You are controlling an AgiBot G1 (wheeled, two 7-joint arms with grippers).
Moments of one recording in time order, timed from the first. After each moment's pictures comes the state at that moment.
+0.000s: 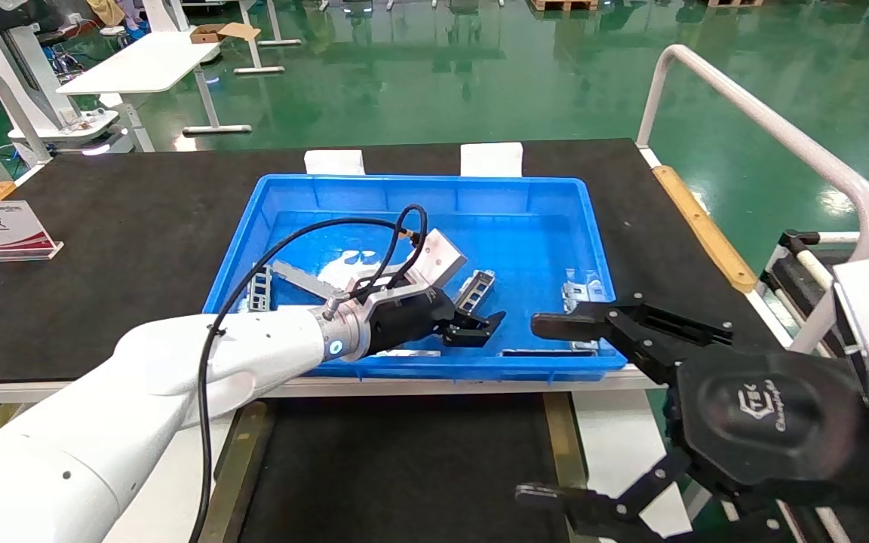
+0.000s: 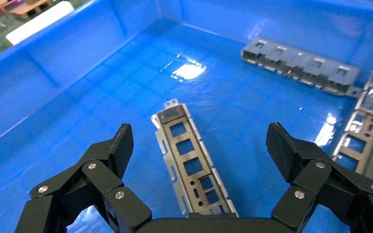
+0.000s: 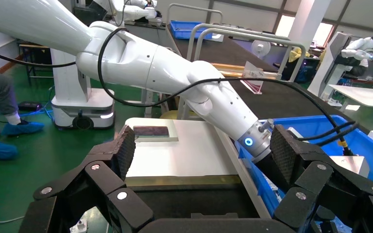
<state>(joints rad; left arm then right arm) -1.45 1.38 0.88 -0.50 1.17 0.58 0.00 1.09 -0.58 -0.35 1.28 -0.68 -1.47 0.15</state>
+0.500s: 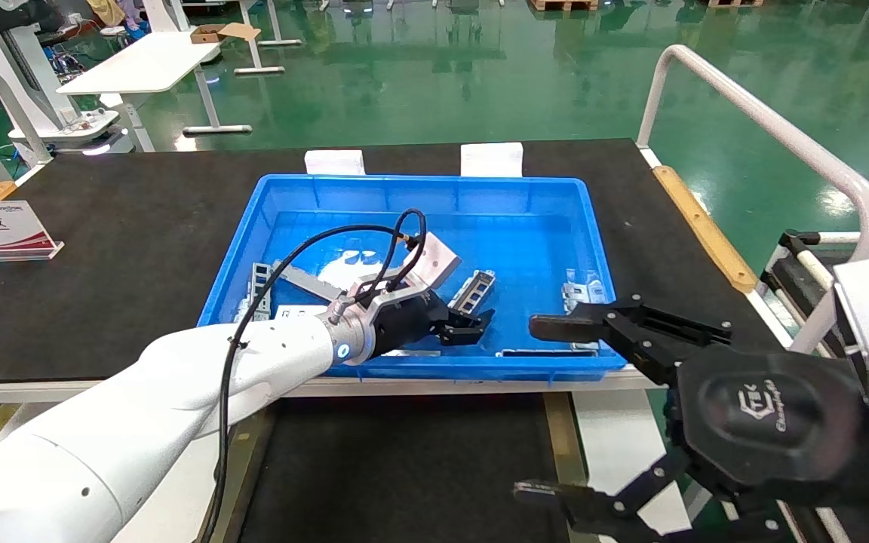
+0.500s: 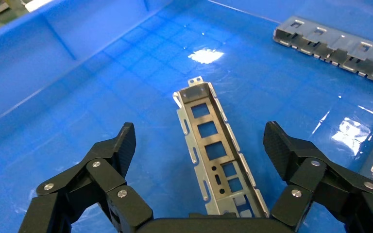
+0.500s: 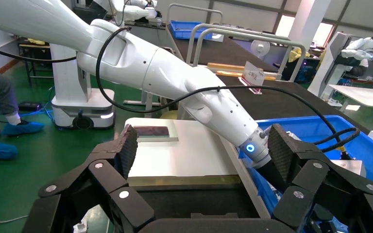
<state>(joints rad) -1.46 1.37 1.11 -0.53 1.05 0.41 -0.11 1.09 -0.58 -0.35 1.28 -0.68 -1.47 0.15</state>
